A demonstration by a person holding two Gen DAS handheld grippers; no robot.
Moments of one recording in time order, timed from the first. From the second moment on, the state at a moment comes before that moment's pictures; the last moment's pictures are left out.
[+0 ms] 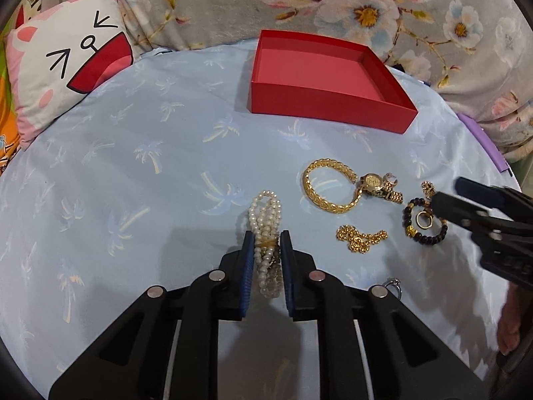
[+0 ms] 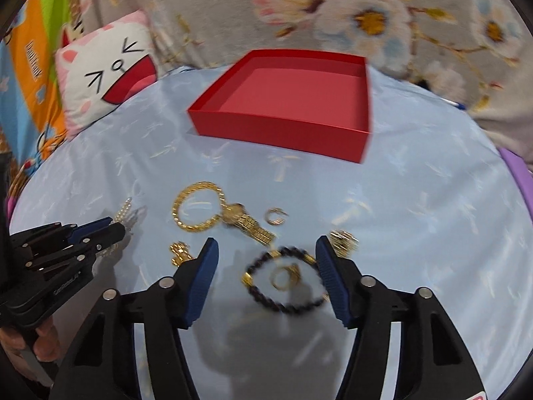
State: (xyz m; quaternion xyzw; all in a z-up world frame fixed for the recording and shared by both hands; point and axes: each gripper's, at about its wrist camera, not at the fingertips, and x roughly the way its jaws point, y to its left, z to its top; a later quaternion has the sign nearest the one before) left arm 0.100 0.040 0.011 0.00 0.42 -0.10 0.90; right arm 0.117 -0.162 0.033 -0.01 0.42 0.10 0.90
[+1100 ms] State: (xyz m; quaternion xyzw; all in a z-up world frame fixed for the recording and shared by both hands) left arm 0.125 0.041 0.047 0.00 0.41 -0.16 0.90; right arm 0.151 -0.167 0.051 0.00 0.41 0.17 0.89
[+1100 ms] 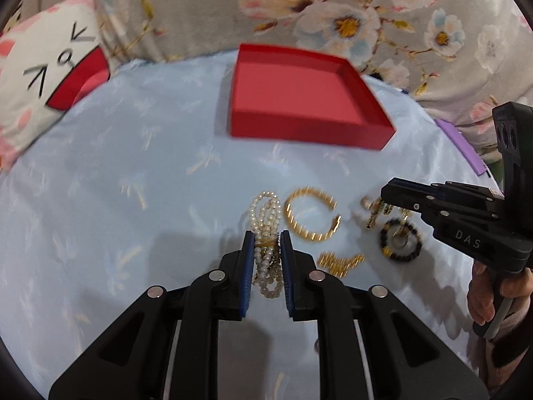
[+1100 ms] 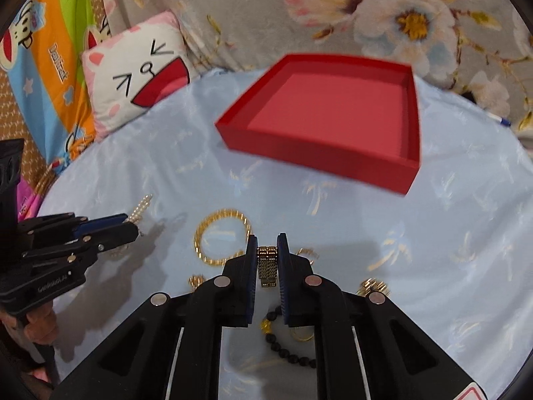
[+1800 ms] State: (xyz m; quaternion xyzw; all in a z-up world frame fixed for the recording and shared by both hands) left arm 0.391 -0.052 0.089 0.00 0.38 -0.20 0.90; right arm 0.409 -0.218 0.104 0.04 0.40 0.05 0.91
